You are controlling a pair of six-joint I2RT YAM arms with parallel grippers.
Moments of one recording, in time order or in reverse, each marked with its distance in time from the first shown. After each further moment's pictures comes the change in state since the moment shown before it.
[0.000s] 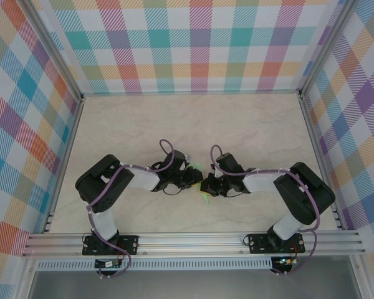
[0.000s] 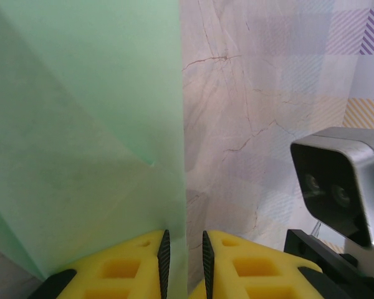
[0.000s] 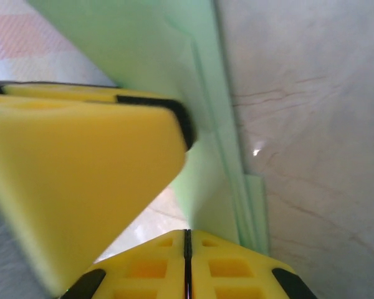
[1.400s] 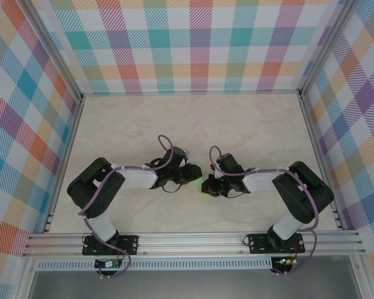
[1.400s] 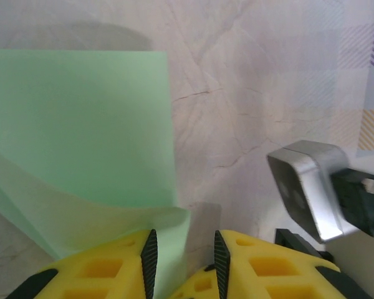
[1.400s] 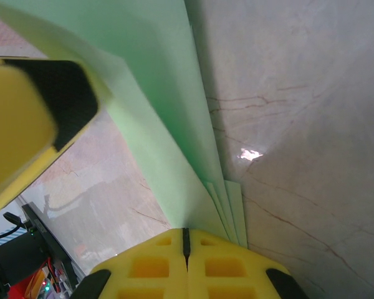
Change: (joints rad) left arm 0.000 -0.078 0.042 -0.152 -0.109 0.089; right arm -0.003 0.014 -0.002 -0.016 0.001 -0.079
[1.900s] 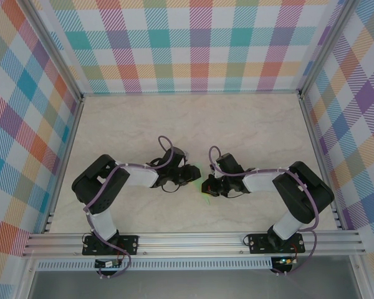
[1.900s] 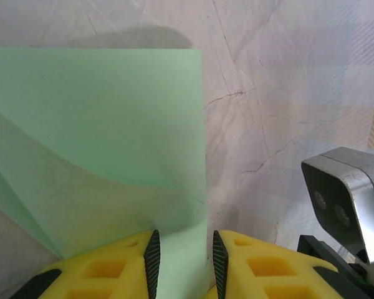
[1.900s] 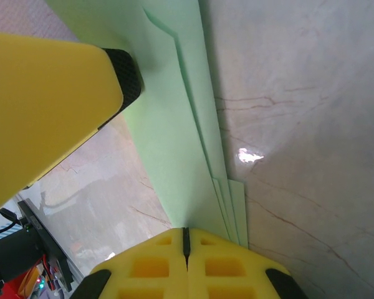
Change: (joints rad) left arm 0.045 0.049 0.002 0.019 0.057 0.009; right arm 0.000 -0.003 -0.001 -0.007 0.000 -0.030
